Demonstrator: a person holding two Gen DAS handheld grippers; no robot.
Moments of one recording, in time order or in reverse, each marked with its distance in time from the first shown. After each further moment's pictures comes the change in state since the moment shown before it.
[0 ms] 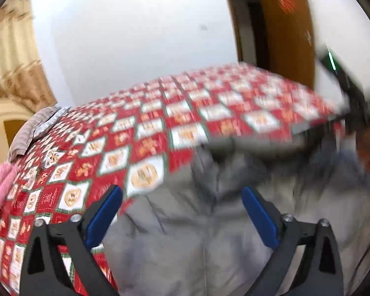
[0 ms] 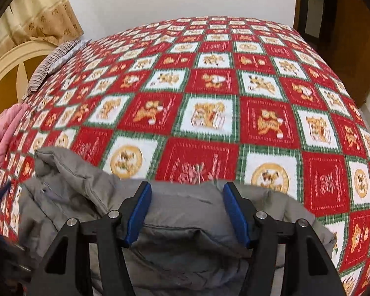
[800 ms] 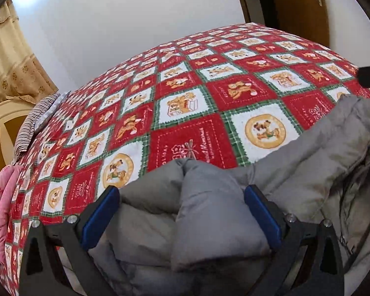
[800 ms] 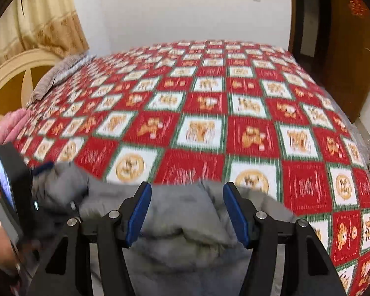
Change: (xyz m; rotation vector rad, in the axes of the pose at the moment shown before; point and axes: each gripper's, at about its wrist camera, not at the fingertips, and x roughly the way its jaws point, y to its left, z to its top) left arm 0.095 -0.048 -0.016 0.126 0.211 0.117; right arm -0.041 0.000 -0.011 -0.022 -0.154 -0.030
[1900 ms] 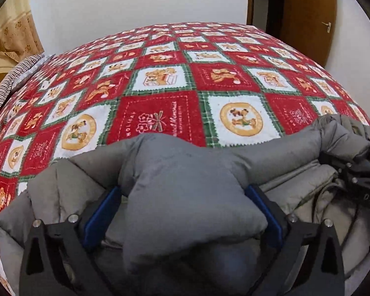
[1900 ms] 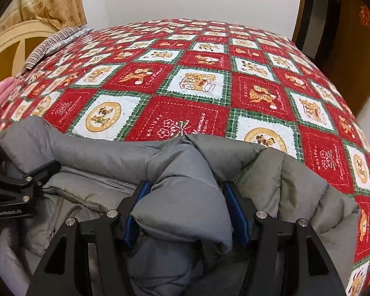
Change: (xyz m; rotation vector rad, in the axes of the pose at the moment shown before) left arm 0.017 -0.001 -0.013 -0.206 0.090 -0.213; right arm 0.064 0.001 -0.059 -0.099 0.079 -0.077
